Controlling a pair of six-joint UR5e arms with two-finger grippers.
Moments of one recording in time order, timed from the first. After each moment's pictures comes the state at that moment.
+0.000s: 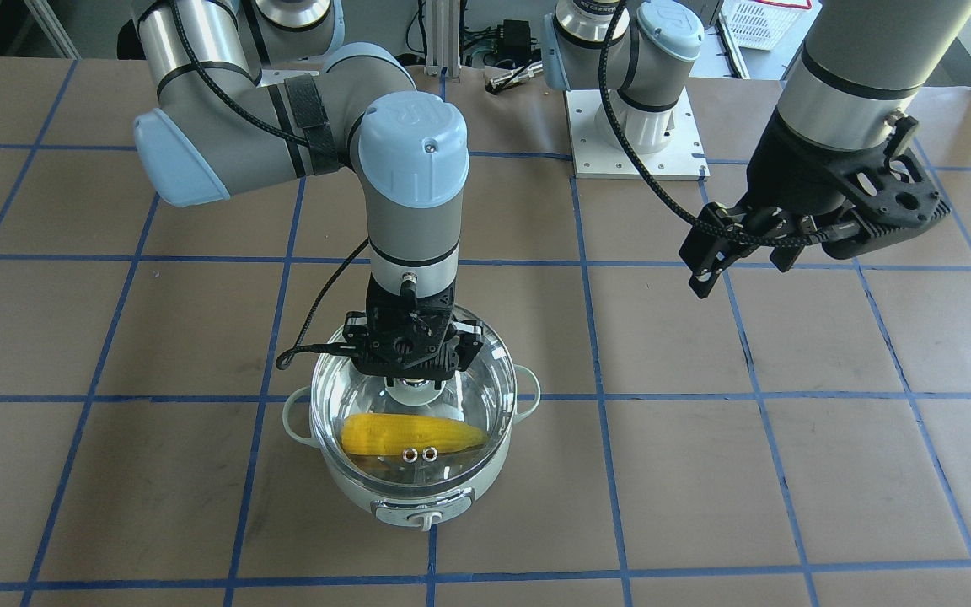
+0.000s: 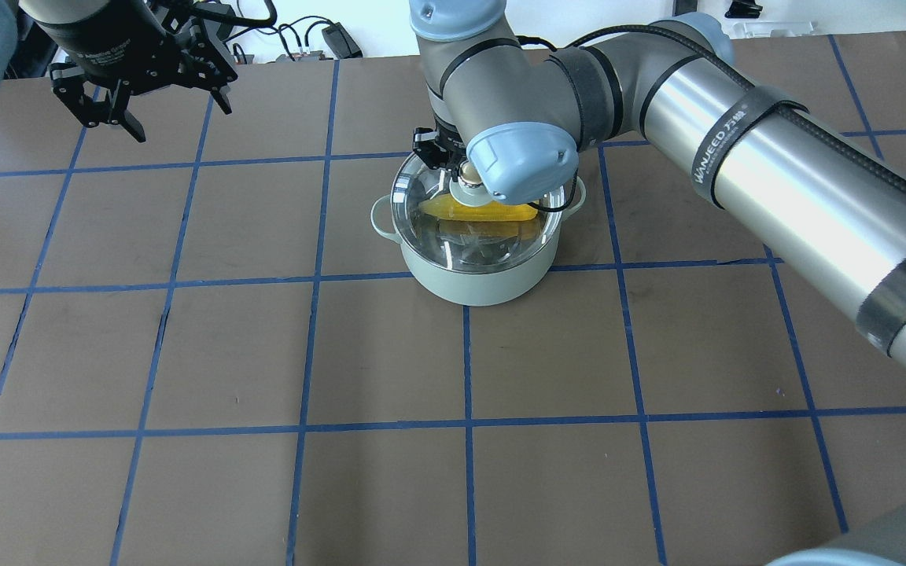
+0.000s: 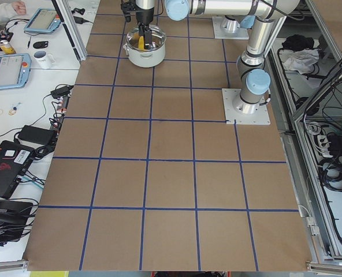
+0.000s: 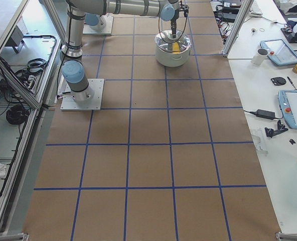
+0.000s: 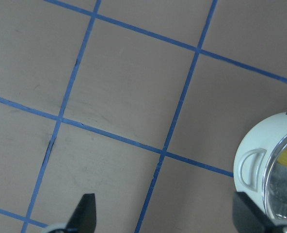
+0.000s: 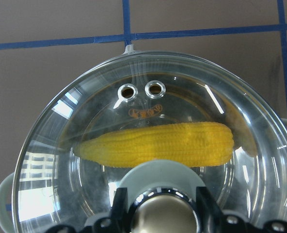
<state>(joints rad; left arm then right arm) -1.51 -1.66 -1.44 -1.48 1.59 -0.28 1.94 -1.16 1.44 -2.02 -1.67 0.43</state>
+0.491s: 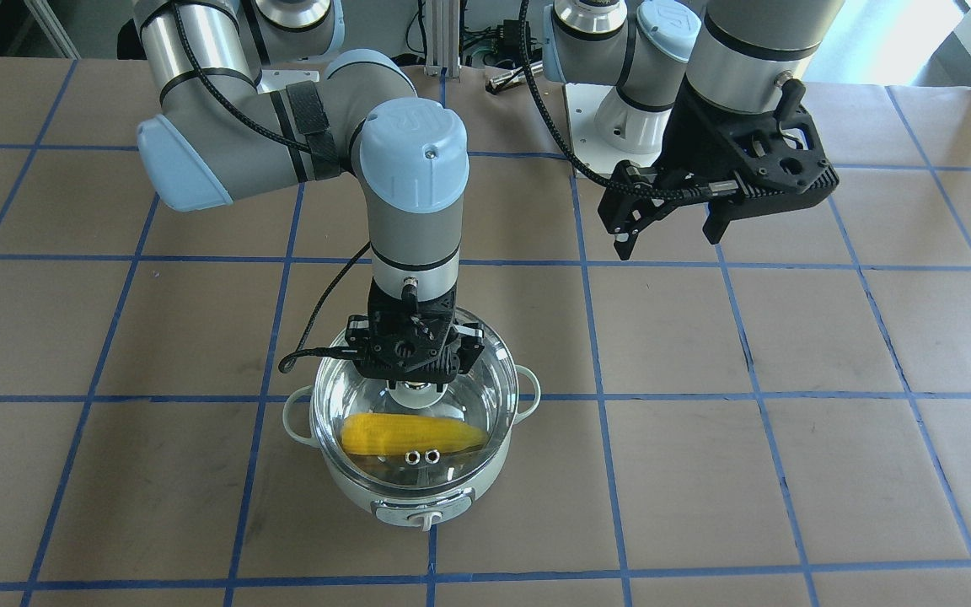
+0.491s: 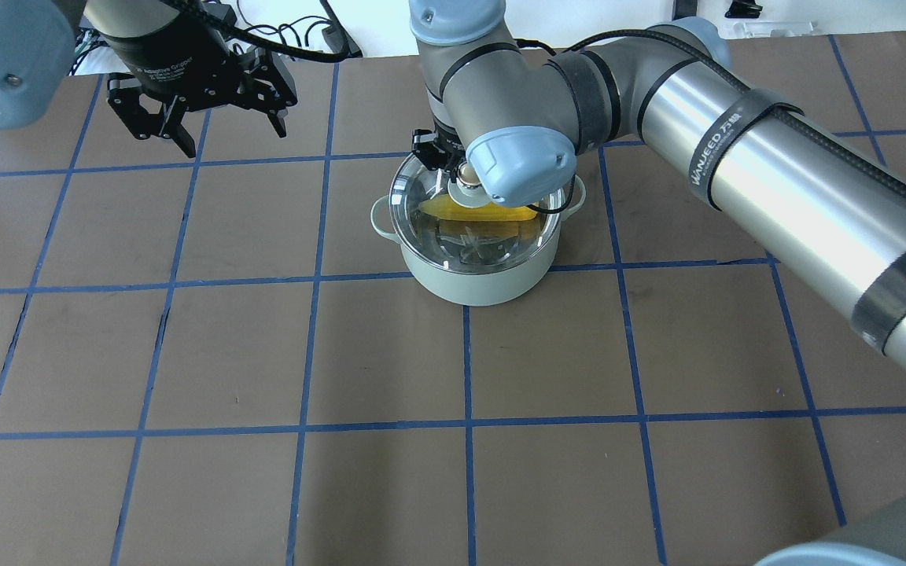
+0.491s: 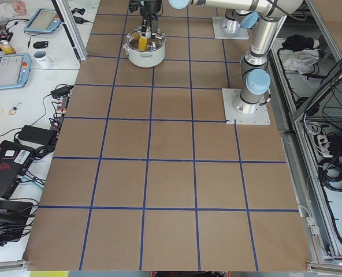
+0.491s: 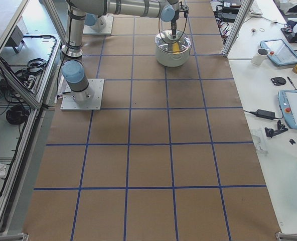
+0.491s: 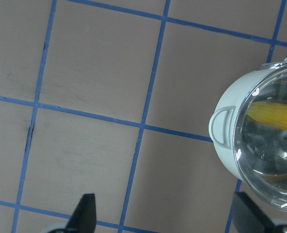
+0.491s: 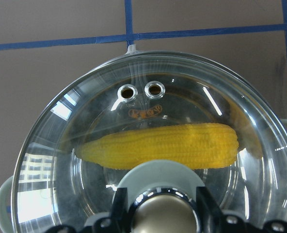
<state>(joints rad) -1.63 -1.64 -1.44 -1.54 1.60 -0.28 1.94 -1.15 1.44 -2.03 -1.67 0.43</state>
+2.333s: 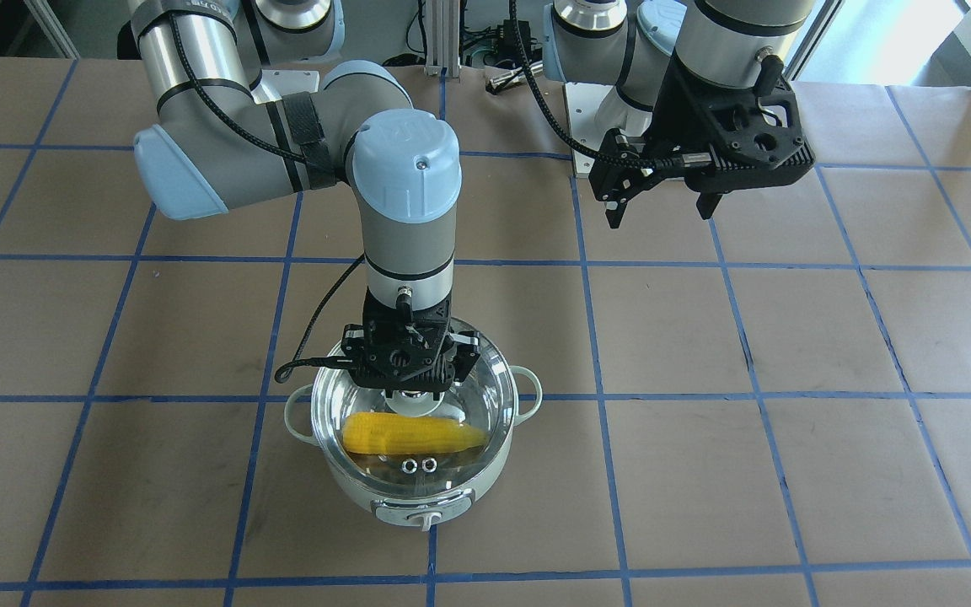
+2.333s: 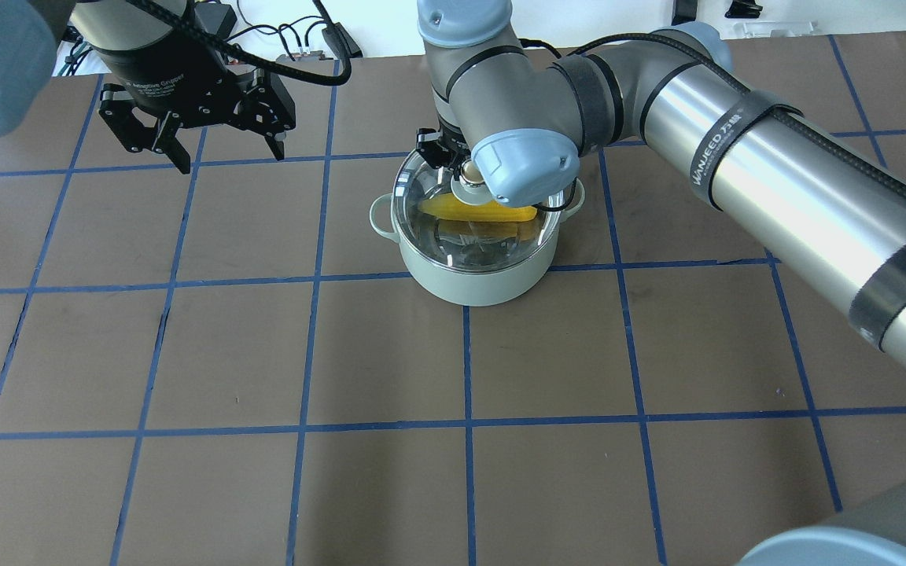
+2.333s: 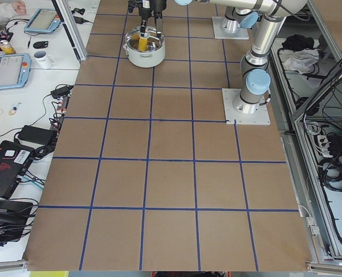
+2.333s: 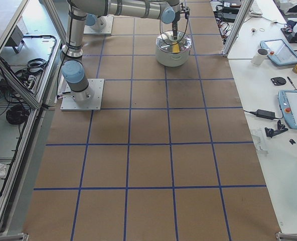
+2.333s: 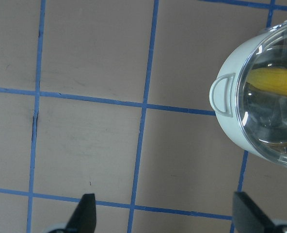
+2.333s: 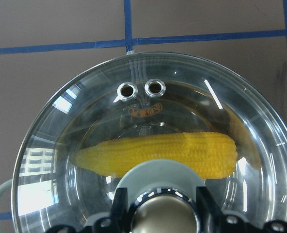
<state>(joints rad) -1.64 -1.61 -1.45 -1.61 1.60 -0.20 1.93 -1.14 1.45 -2.06 -1.66 0.41</state>
